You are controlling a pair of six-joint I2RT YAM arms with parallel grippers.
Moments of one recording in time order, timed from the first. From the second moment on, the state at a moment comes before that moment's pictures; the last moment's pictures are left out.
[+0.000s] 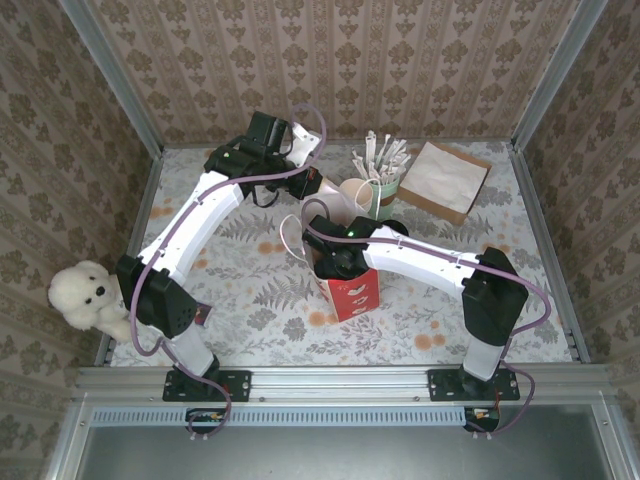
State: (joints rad) left arm -0.55 1.71 1.79 -0.88 0.40 0.04; right arm 0.90 1.77 1.44 -1.05 0.18 0.70
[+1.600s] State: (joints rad) left arm -0.55 1.71 1.79 -0.85 0.40 0.04; right arm 0.93 1.62 1.44 -0.94 0.28 0.61
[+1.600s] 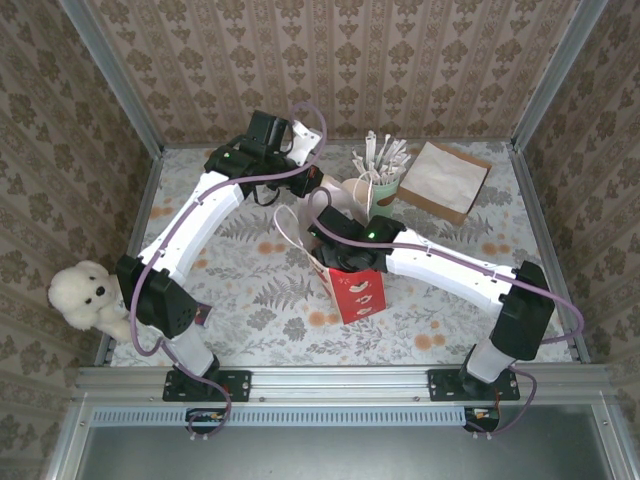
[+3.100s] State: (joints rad) left arm -0.60 1.66 1.69 -0.78 0.36 0.14; right arm 0.90 1.54 1.54 -0.96 0.36 0.66
